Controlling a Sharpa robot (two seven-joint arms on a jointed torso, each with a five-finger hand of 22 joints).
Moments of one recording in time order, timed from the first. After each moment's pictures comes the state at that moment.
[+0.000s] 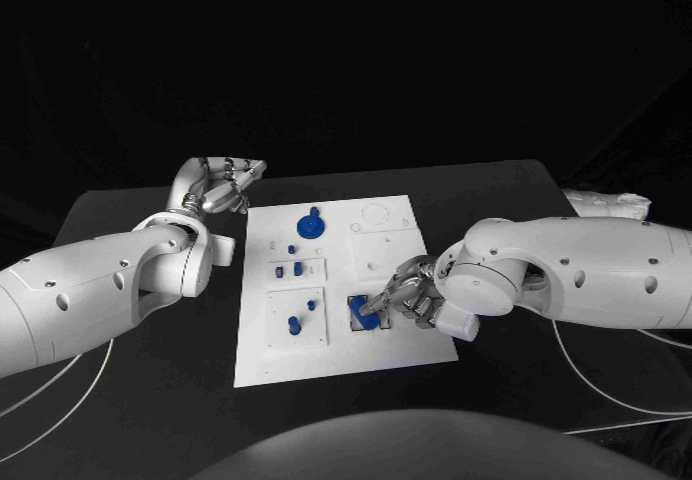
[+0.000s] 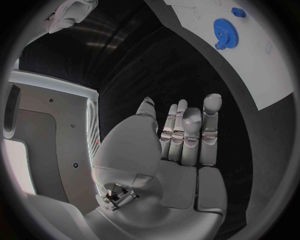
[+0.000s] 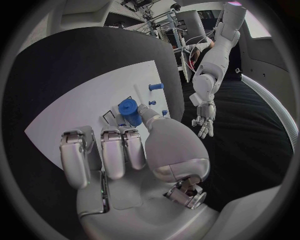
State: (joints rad) left arm 1.24 -0.68 -0.22 1.29 -0.25 -0.64 0.49; left_hand 1.33 0.05 -0.13 0.29 0.20 0.98 0.16 0.08 0.09 1.13 0.11 0.07 0.08 1.29 0.04 1.07 1.12 0.14 1.11 0.14 0.79 1.26; right arm 1.26 -0.90 -0.23 1.80 -0.38 -0.18 -0.66; right_hand 1.12 0.08 0.20 0.04 0.14 0.54 0.21 0.37 0.28 1.46 0.07 1.57 1.31 1.47 0.01 1.57 1.31 0.01 1.46 0.12 1.57 1.31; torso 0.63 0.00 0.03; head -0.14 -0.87
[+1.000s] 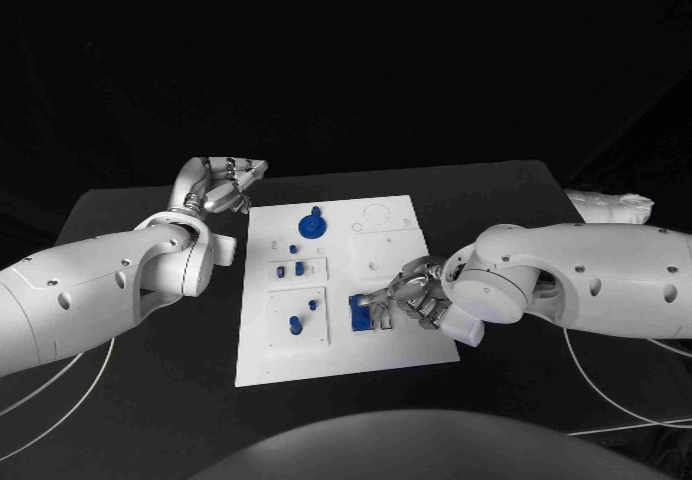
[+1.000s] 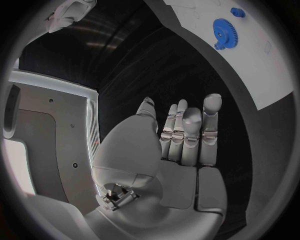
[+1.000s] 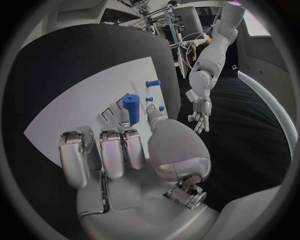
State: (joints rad) left arm 1.24 -0.68 -0.22 1.29 -0.25 -0.63 0.49; left_hand 1.33 0.05 -0.13 0.29 0.20 0.98 0.16 0.08 0.09 1.13 0.11 0.07 0.08 1.29 0.04 1.07 1.12 0.14 1.11 0.14 0.79 1.26; right arm 1.25 -0.95 -0.24 1.85 -0.39 -0.24 -0.60; right_hand 1.06 0.07 0.05 0.08 0.08 0.58 0.15 0.75 0.52 1.47 0.08 1.57 1.31 1.47 0.03 1.57 1.31 0.01 1.47 0.13 1.57 1.31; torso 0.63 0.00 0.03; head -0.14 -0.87
